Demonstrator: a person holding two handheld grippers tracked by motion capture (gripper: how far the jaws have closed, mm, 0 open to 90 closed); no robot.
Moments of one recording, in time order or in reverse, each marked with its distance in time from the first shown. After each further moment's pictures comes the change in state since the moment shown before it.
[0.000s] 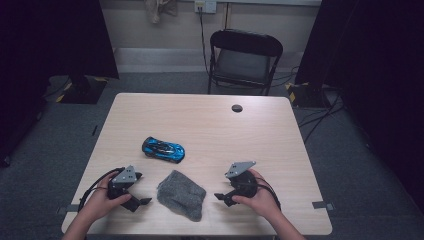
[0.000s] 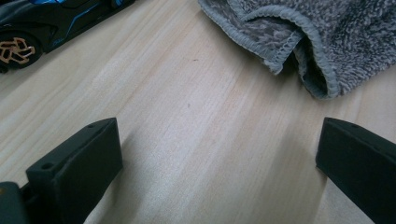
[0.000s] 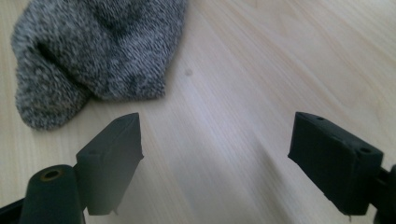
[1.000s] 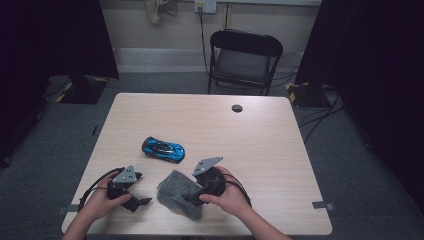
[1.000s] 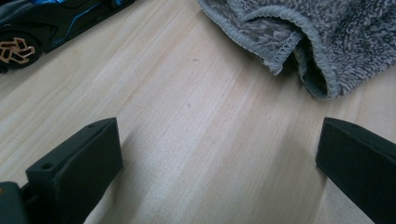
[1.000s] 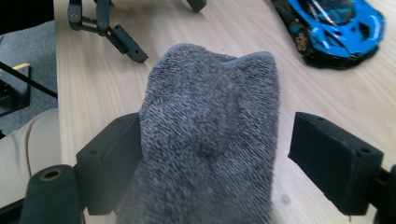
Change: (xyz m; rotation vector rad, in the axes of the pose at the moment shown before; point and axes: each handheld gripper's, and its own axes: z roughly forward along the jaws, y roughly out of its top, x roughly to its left) left arm 0.000 0.000 0.000 0.000 0.000 0.000; right arm 0.048 0.071 0.038 -0.037 0.129 -0.011
